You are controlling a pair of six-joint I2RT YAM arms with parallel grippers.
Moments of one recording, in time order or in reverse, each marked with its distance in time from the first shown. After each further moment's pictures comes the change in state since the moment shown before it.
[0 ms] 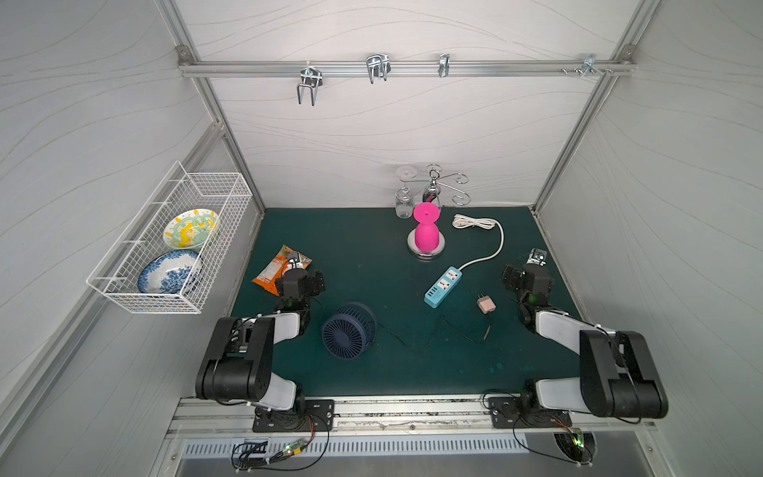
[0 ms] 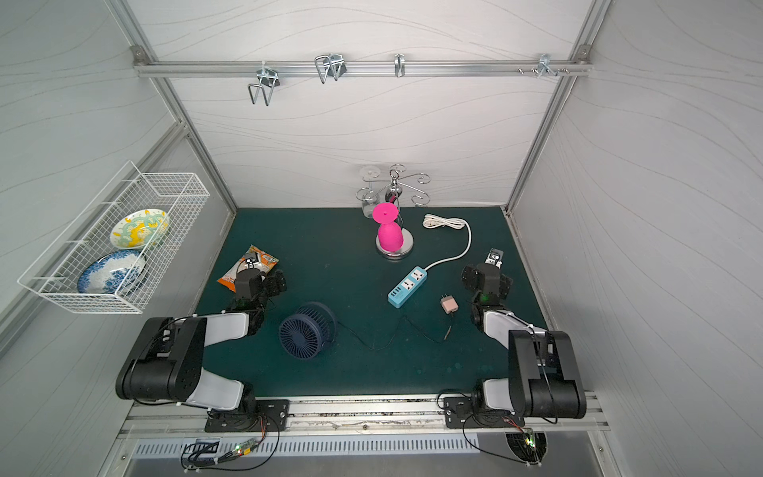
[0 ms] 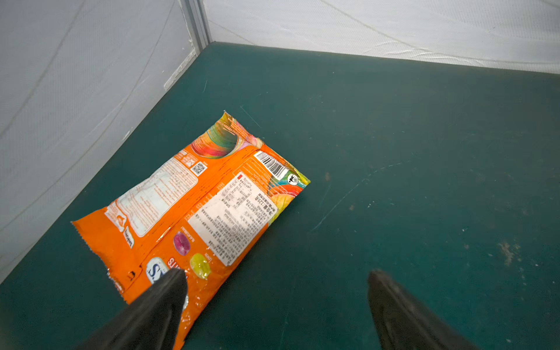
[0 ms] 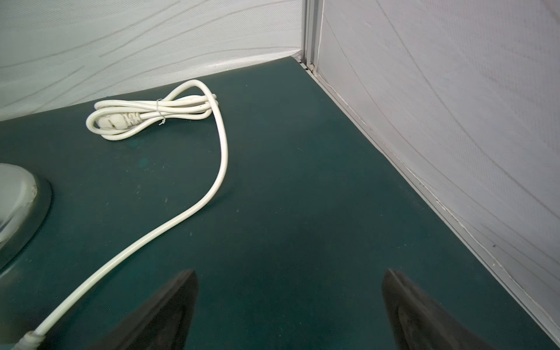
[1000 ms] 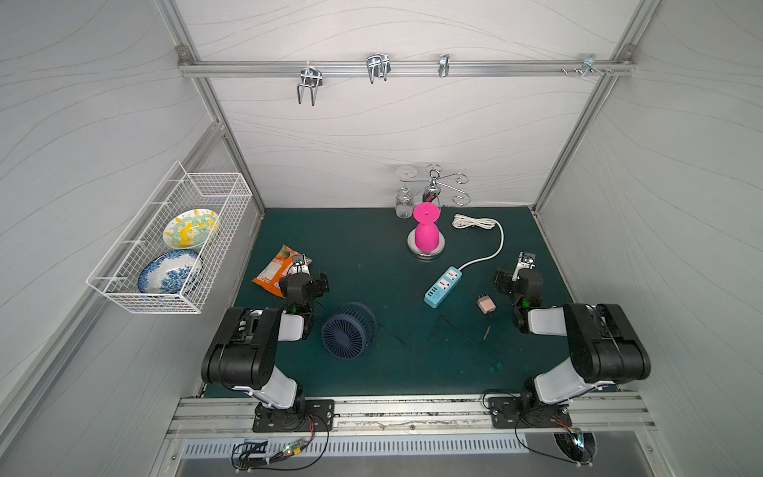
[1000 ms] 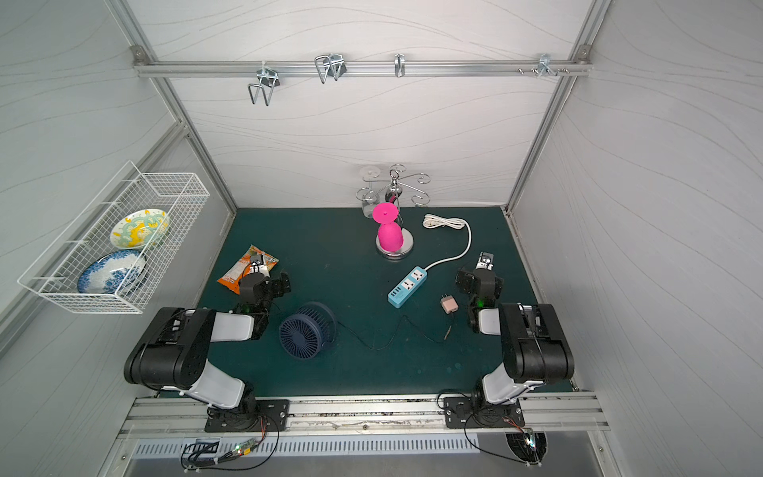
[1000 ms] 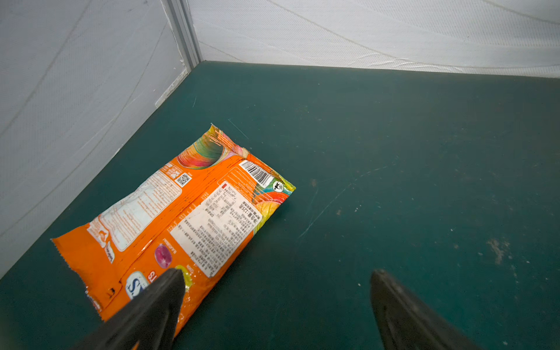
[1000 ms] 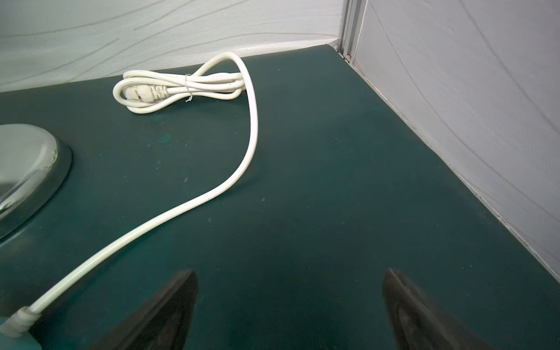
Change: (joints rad) left arm -0.032 0.063 -0.035 0.155 -0.016 0.031; right arm 0.002 0.198 -0.020 0.240 -0.101 -0.056
